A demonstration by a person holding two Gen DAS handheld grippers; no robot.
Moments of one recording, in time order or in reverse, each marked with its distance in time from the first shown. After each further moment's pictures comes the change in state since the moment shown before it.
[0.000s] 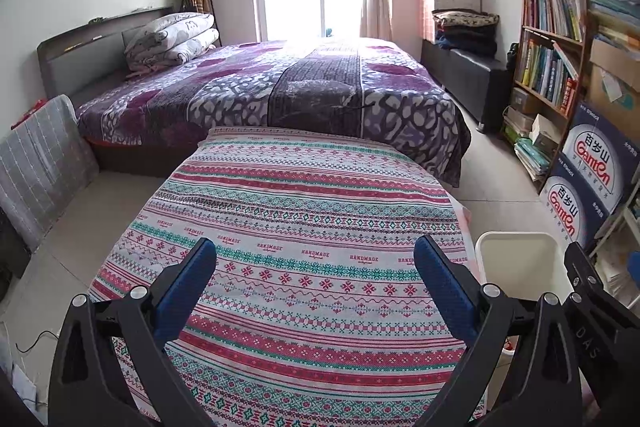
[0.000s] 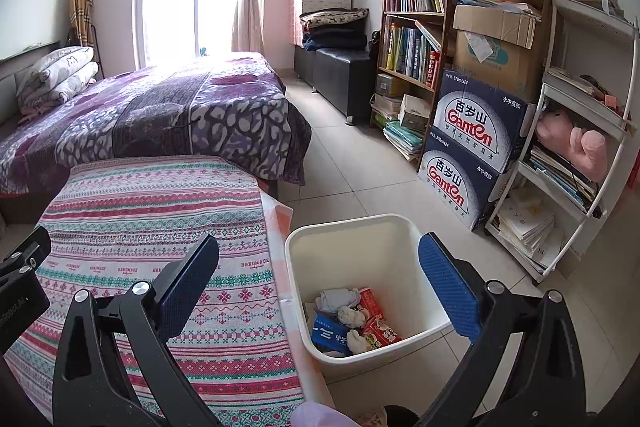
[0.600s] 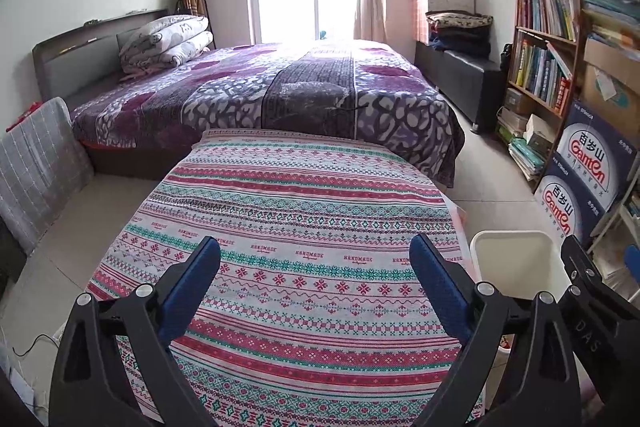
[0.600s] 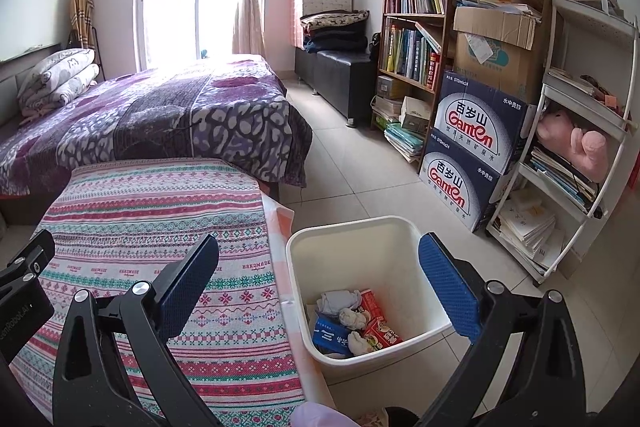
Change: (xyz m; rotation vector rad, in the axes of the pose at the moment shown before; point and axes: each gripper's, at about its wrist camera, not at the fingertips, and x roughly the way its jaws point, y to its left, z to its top) left arm -0.001 -0.003 -0.001 0.006 -0.002 -0.025; right arm 0.002 -0.003 -0.001 -0.003 -0.010 0.013
